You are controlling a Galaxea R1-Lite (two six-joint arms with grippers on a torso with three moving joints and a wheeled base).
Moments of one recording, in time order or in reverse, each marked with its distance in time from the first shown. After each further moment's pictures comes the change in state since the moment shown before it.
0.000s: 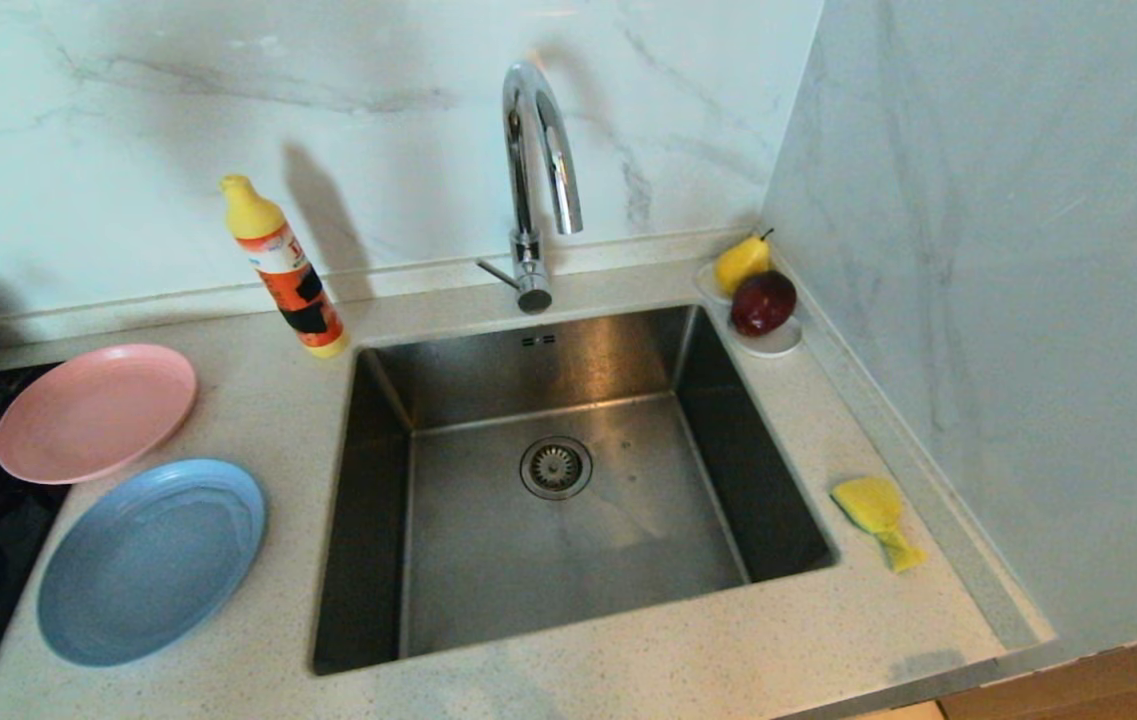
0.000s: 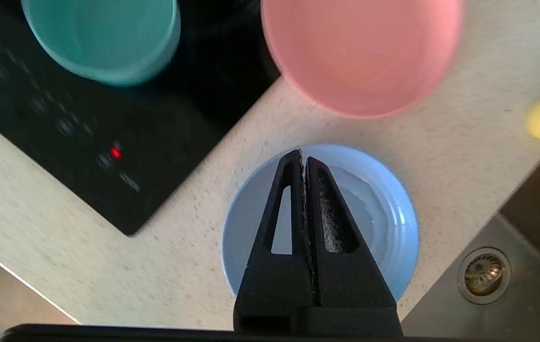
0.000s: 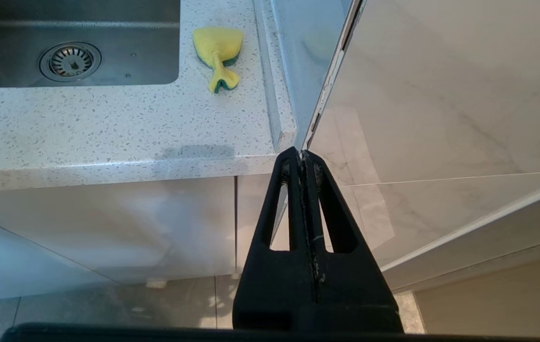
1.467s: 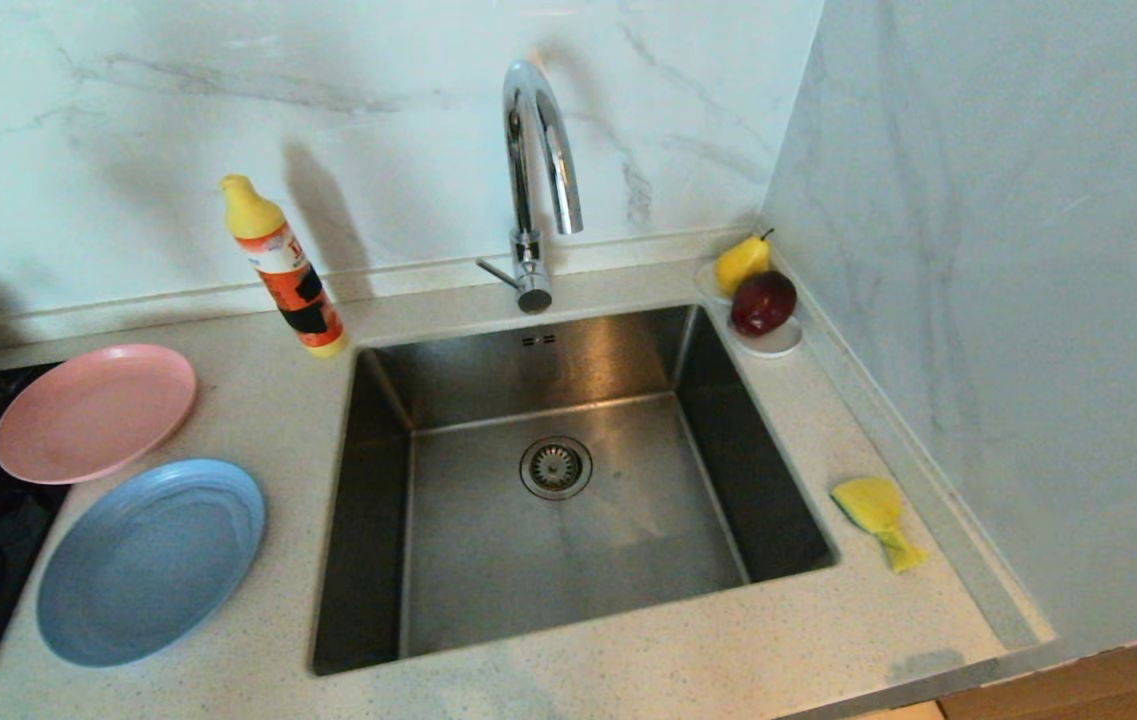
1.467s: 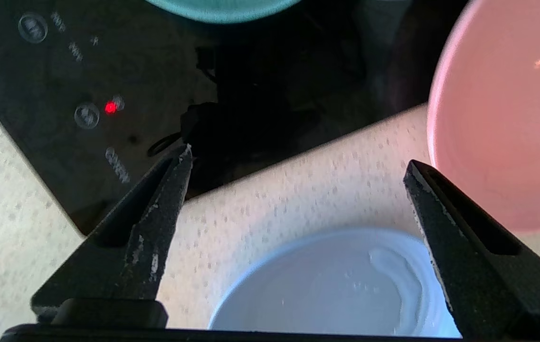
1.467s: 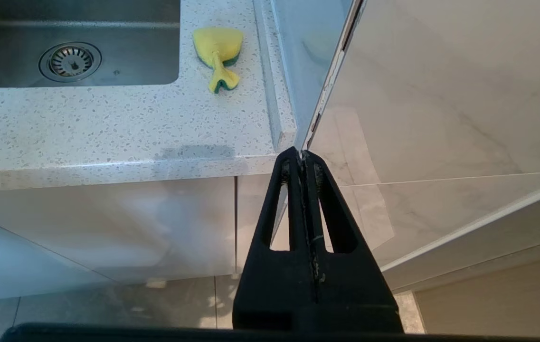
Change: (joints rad) left arm 0.113 0.353 -0.023 -0.048 -0.036 -0.325; right arm 0.000 0.000 0.000 -0.001 0.000 0.000
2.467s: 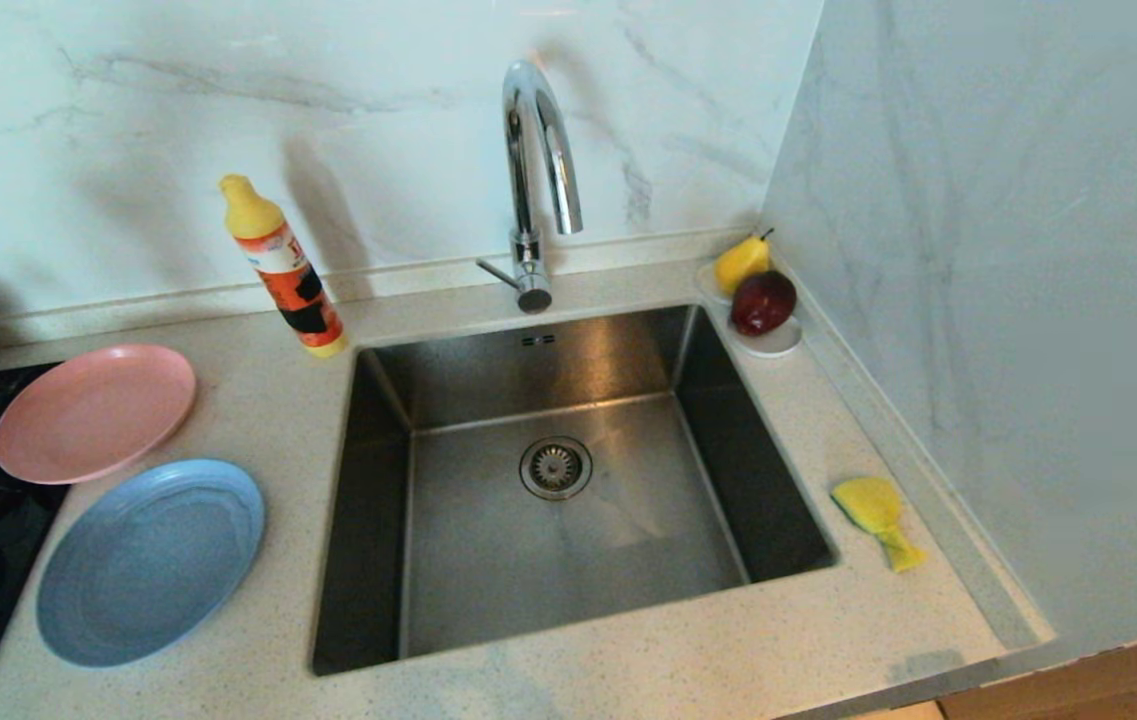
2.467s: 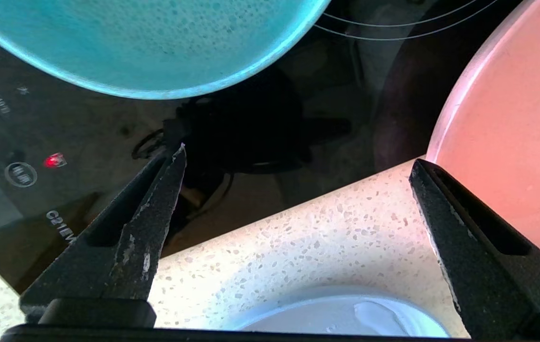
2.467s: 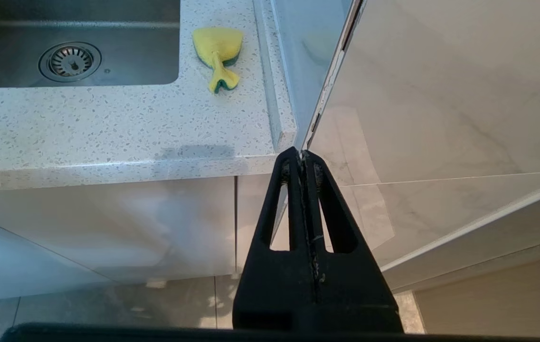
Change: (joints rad) left arm -0.005 0.156 -0.135 0.006 -0.022 -0.019; right arm 0.000 0.000 0.000 0.000 0.000 0.000
